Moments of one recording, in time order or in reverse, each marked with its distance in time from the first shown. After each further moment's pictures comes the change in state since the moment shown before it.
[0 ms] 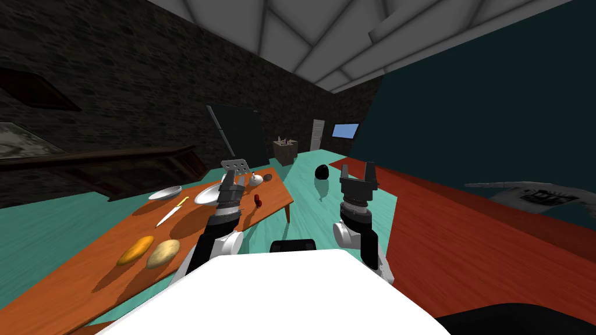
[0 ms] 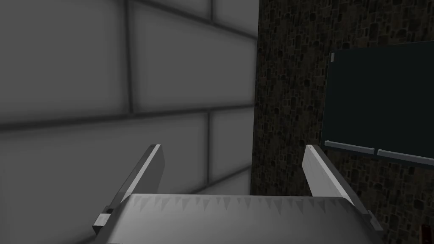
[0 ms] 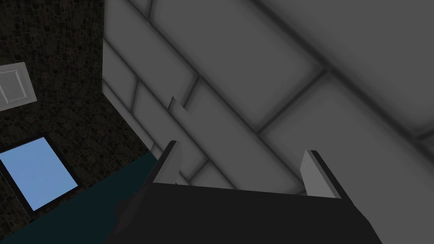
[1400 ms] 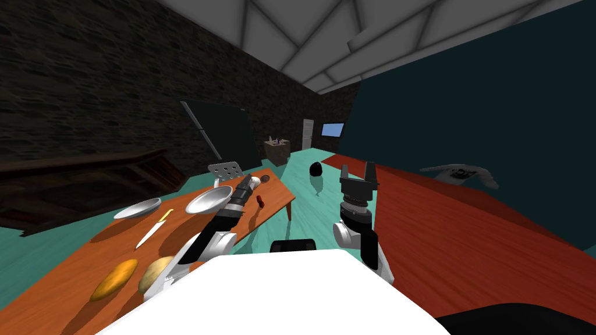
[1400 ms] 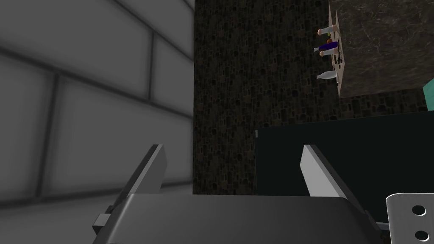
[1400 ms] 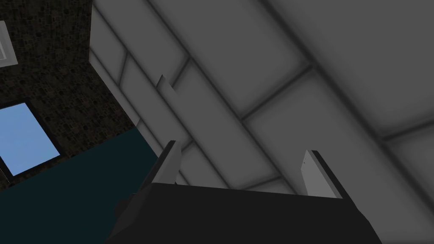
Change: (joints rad) left arm -0.041 0.257 -0.021 0.018 0.110 0.337 0.060; right arm 0.000 0.000 0.000 0.000 0.000 0.000 0.000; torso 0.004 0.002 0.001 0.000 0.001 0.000
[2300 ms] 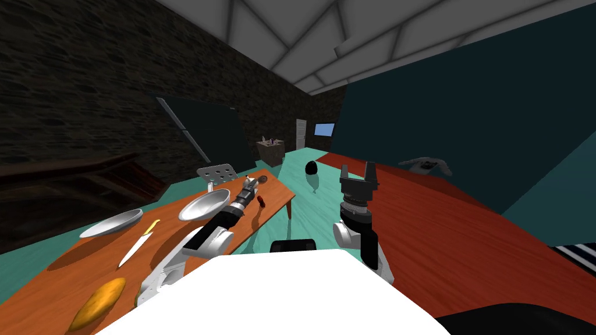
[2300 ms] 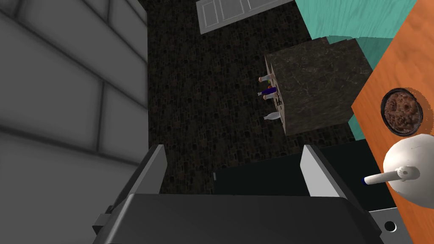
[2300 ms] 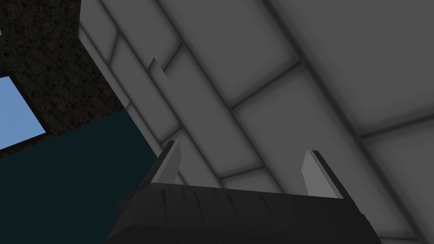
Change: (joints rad) left arm -0.040 0.145 -0.011 0.024 0.079 0.246 0.044; right arm 0.000 0.000 0.000 0.000 0.000 0.000 0.000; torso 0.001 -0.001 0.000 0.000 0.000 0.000
